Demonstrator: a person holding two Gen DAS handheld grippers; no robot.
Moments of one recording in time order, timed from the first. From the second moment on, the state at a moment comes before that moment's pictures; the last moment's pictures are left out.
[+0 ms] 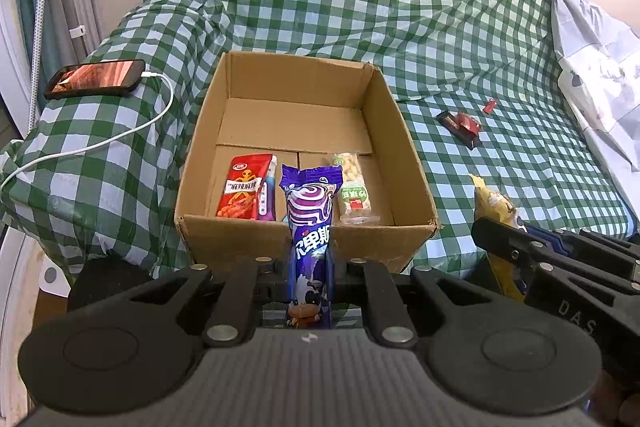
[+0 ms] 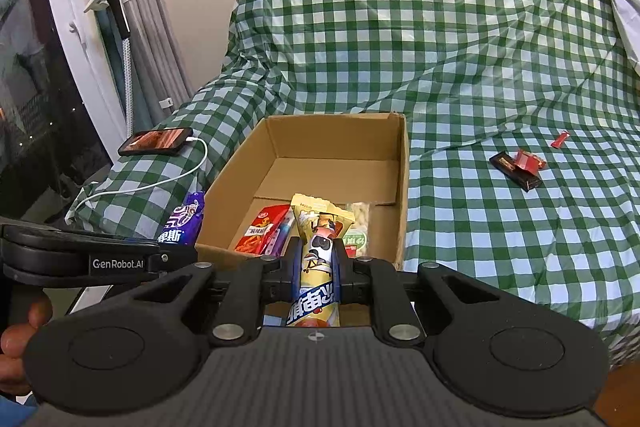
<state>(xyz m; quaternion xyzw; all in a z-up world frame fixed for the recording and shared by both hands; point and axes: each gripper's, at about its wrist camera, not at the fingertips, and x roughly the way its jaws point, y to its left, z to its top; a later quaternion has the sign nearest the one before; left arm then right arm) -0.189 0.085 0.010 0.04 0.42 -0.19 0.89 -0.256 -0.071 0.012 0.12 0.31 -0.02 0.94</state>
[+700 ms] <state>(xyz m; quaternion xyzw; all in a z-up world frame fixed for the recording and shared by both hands) -0.140 0.083 -0.002 0.04 0.45 -0.18 0.87 -0.219 -0.080 -0.003 0.12 0.34 -0.02 0.93</state>
